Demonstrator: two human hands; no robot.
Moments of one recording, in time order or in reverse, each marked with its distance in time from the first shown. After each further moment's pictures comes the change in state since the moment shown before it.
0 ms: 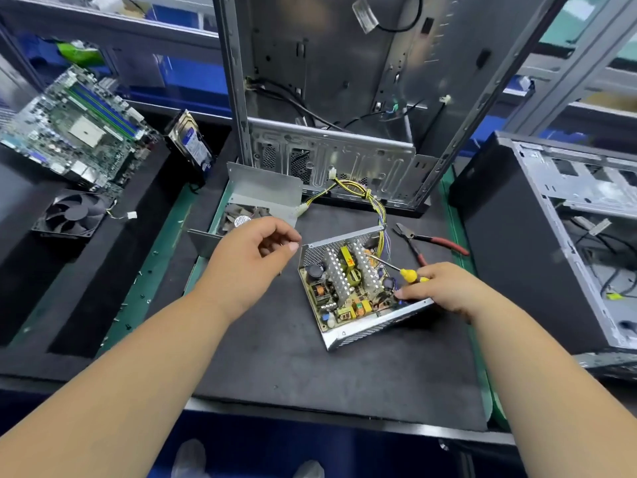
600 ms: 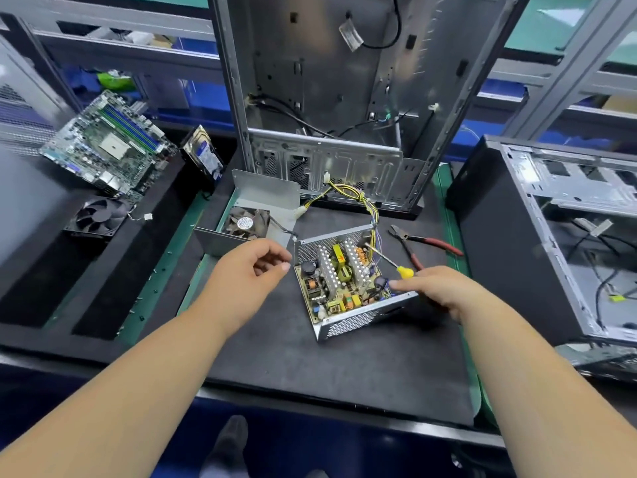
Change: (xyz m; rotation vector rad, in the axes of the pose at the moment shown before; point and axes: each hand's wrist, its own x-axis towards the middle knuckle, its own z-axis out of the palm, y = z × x) left_hand -0.036 0.005 0.005 0.055 0.022 -0.071; right_hand -0.019 -0.002 0.000 0.207 -0.005 0.108
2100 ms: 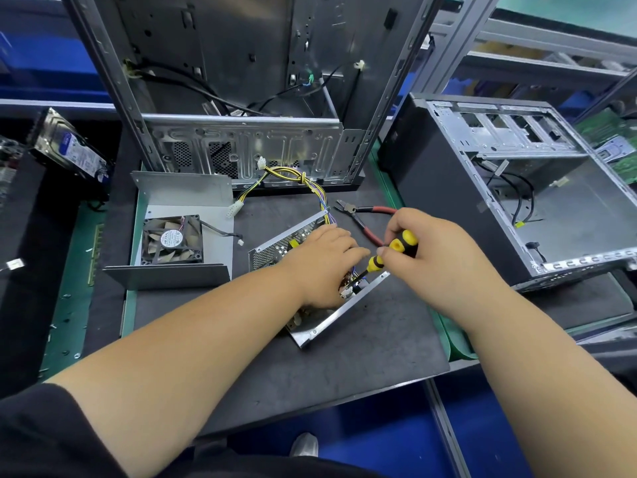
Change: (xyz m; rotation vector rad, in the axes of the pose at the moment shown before) left_hand 0.092 0.005 0.126 0.785 -0.765 0.885; right_hand -0.103 -0.056 0.017 -0.405 0.518 -0.419
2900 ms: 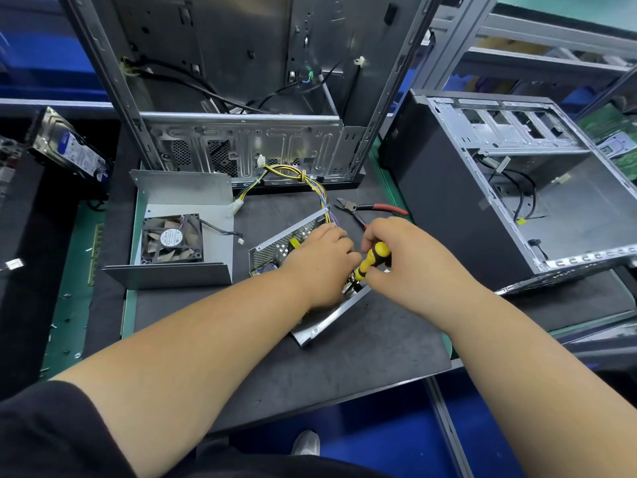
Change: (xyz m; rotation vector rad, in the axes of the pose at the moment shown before) left_hand 0.006 0.008 0.004 0.177 -0.029 -0.078; right_hand 0.008 -0.005 0.019 -0.109 -0.148 -0.024
